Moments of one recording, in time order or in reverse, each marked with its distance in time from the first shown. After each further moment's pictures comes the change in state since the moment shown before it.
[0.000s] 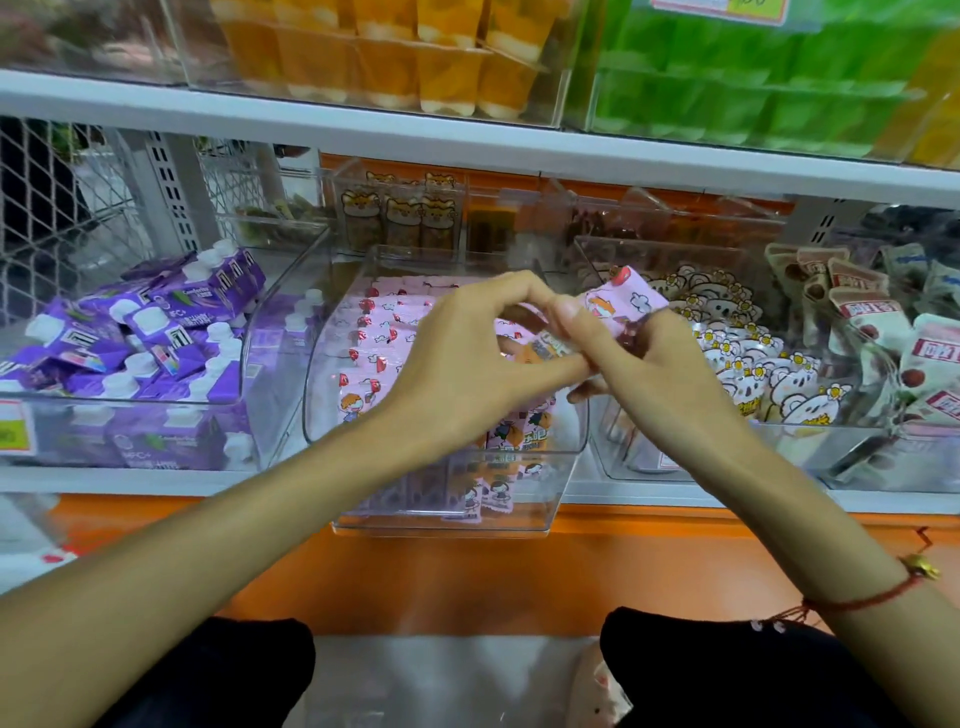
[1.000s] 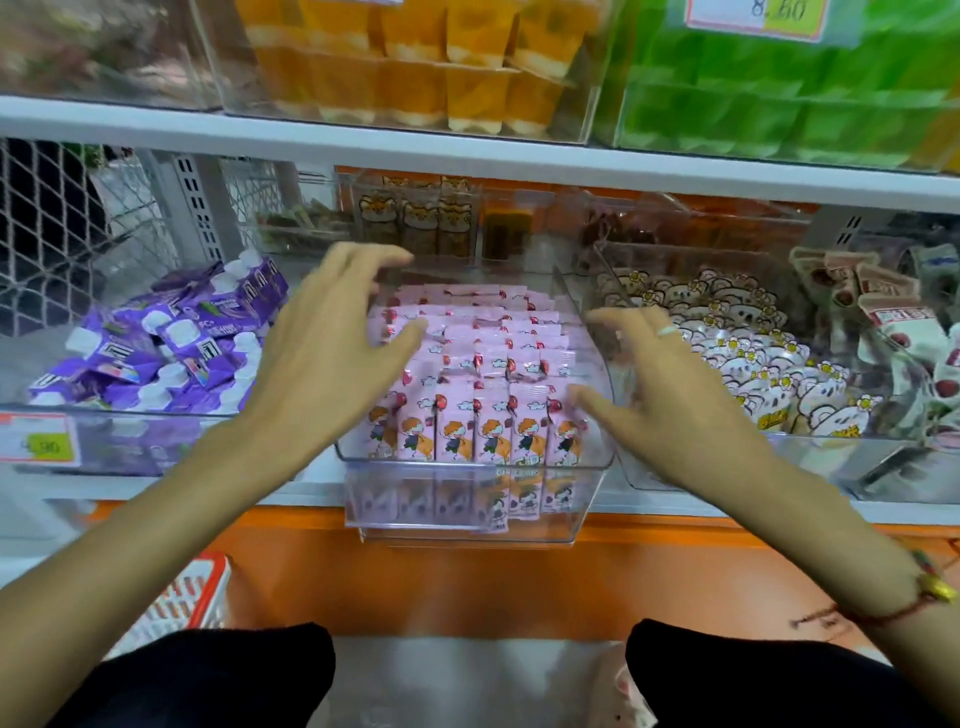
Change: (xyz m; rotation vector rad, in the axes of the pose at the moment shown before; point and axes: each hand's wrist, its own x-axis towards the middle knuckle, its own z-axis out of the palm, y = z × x) left_hand -0.011 -0.036 -0.082 0.716 0.198 -0.098; right_hand 0.009 0.028 -0.007 -0.797 -0.036 -0.209
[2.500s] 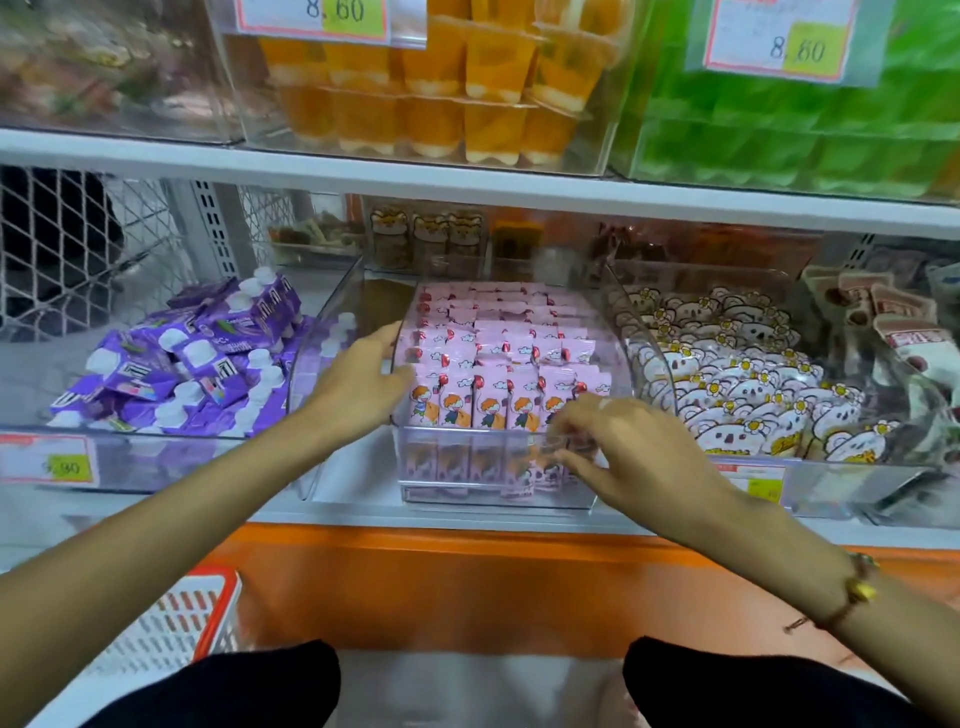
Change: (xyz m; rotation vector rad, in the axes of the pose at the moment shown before) left_hand 0.019 -0.031 0.034 -0.402 -0.383 -0.410; right_hand 0.001 -0.003 0.020 -0.190 -0.253 -0.211
